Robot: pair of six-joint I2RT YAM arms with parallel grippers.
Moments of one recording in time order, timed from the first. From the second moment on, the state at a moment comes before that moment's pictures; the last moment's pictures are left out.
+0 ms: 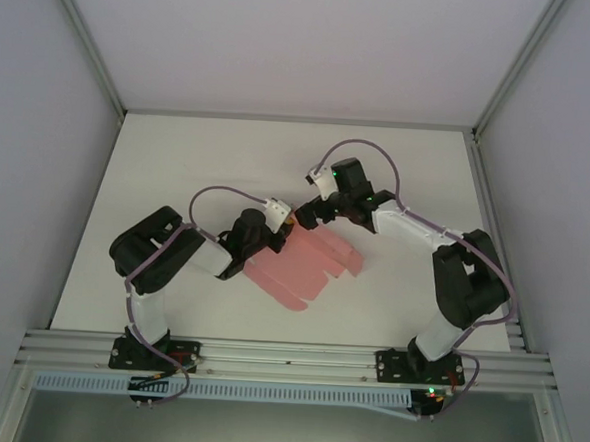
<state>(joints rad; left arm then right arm) -0.73 1.87 0.63 0.85 -0.02 0.00 0.58 1.67 1.11 -0.25 -0.19 -0.13</state>
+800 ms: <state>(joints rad) -0.75 1.80 0.61 0.77 -0.15 -0.01 0.63 1.65 1.06 -0.16 -0.07 -0.11</state>
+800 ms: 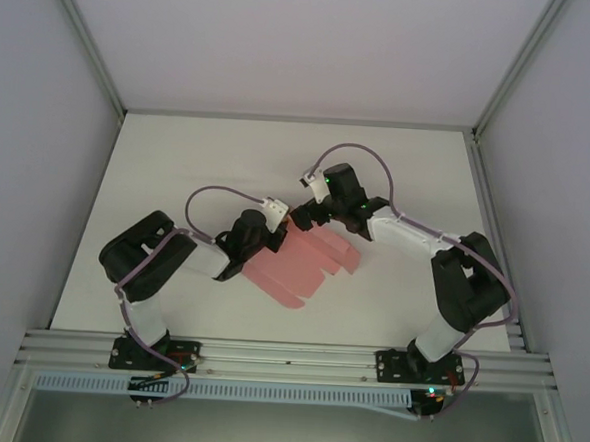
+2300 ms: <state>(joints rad) -0.74 1.46 0.71 0.43 -0.23 -0.33 0.52 1.19 0.72 0.01 -0.05 0.24</state>
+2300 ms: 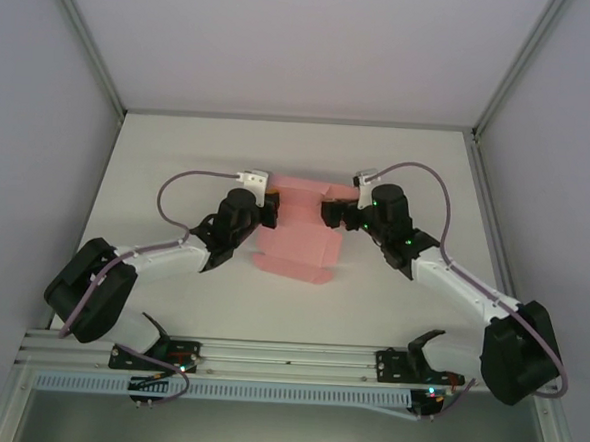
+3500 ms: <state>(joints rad) -0.71 1.39 0.66 0.40 -0.17 -0.36 0.54 1.11 0.62 -0.11 0.05 0.40</state>
